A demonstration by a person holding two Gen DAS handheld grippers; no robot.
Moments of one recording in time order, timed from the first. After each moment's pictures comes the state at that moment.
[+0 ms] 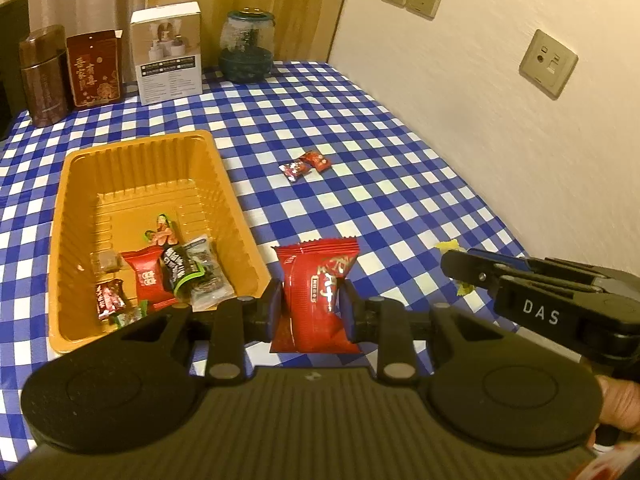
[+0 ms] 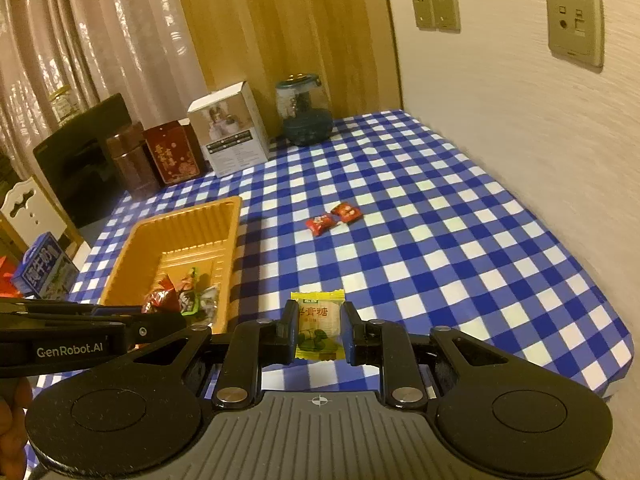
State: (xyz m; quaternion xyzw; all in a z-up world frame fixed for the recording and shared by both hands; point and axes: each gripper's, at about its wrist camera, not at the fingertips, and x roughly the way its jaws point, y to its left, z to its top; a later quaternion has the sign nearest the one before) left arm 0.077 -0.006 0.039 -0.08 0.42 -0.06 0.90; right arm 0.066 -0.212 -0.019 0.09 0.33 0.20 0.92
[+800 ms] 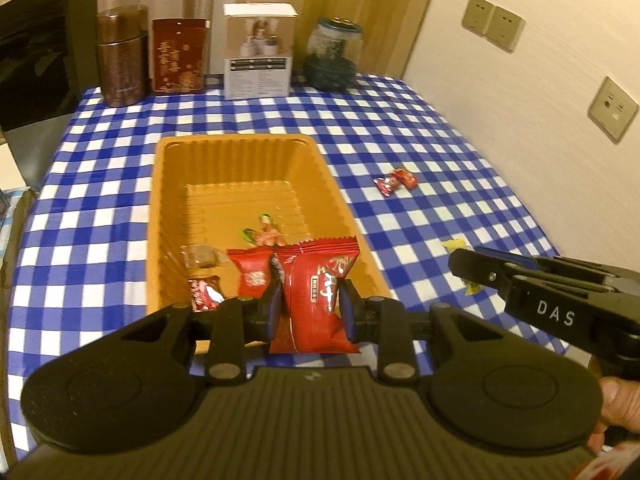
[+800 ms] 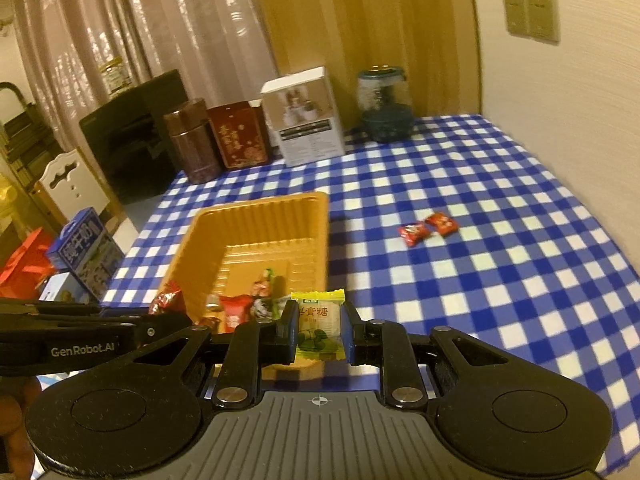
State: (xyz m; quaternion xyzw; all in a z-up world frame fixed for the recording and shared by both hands) left arm 0.065 0.078 0.038 -0.10 0.41 0.02 0.90; right arm 0.087 -0.124 -0.016 0.06 0.33 0.28 0.90
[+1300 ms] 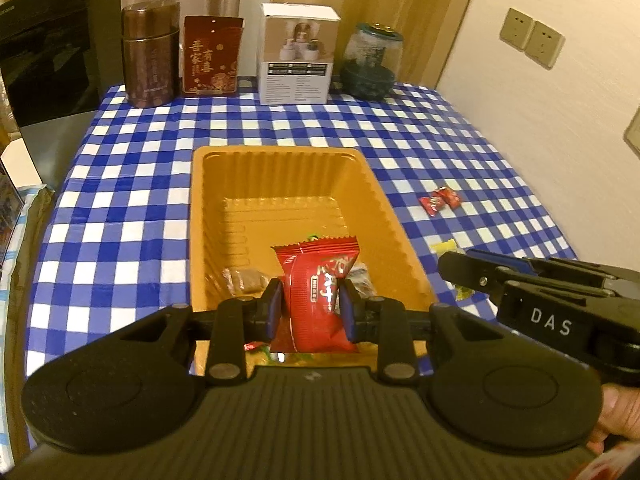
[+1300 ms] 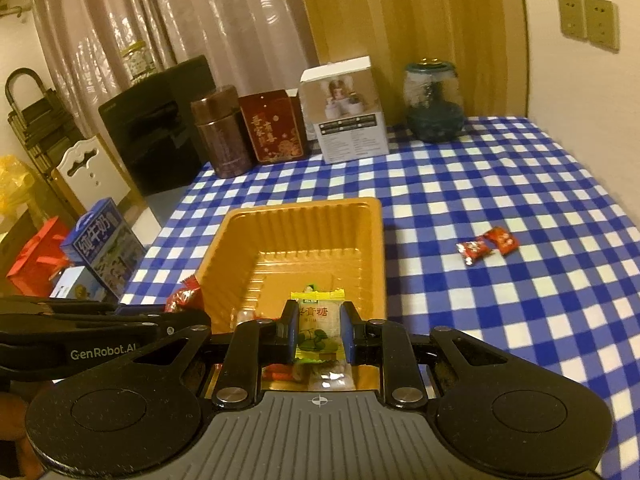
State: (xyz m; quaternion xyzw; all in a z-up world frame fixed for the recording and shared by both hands) left arm 0.091 0.122 0.028 -0.11 0.42 0.04 0.90; right arm 0.122 -0.066 -0.021 0.05 0.33 0.31 0.89
